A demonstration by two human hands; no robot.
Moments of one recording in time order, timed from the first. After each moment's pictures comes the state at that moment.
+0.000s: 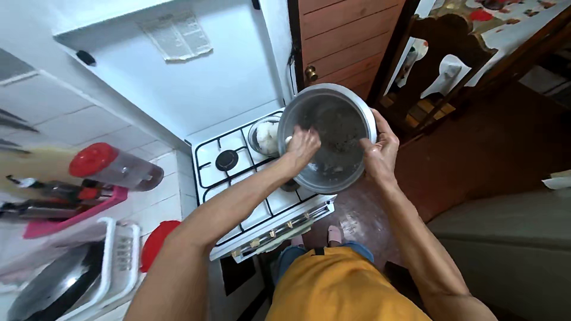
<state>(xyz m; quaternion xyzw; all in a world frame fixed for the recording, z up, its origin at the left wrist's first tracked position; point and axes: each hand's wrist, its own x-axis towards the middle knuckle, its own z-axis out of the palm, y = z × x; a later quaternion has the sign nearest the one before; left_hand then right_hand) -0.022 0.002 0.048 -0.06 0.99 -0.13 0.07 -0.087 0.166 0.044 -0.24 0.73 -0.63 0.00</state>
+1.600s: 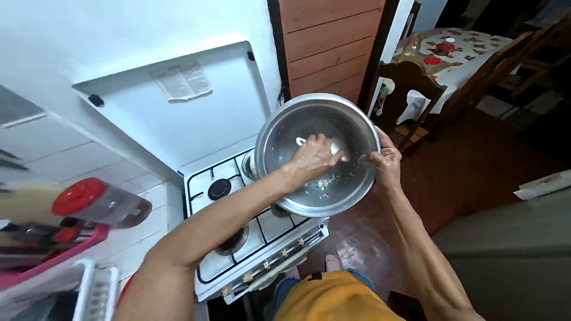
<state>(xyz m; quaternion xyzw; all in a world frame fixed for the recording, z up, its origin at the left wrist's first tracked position) -0.033 0.019 0.108 0.17 0.97 -0.11 -0.13 -0.114 0.194 0.066 -0.21 0.58 -0.79 0.06</state>
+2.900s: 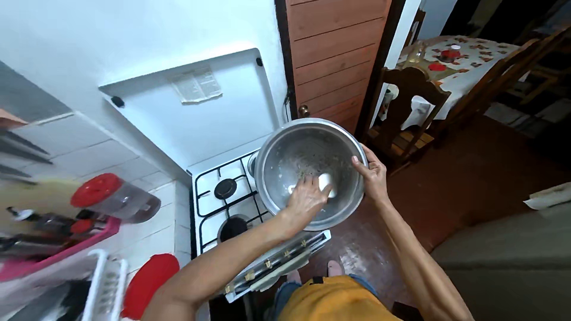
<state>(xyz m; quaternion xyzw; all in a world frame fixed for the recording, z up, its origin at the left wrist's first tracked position) 0.033 0.055 0.073 -0.04 0.99 0.00 0.09 -0.091 0.183 0.040 -0.21 0.58 -0.78 0.08</state>
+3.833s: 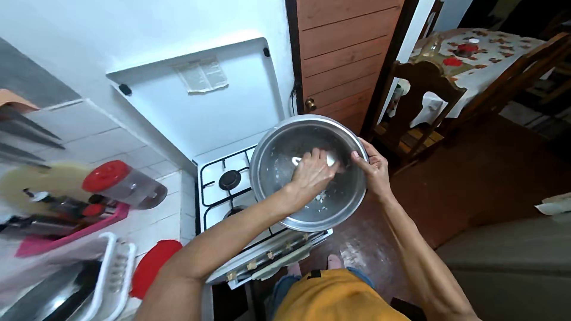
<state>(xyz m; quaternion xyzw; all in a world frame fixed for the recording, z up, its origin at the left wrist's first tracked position) 0.011 0.041 0.104 -0.02 1.00 -0.06 0.01 -0.093 0.178 0.047 -0.25 0.58 -0.76 0.13</state>
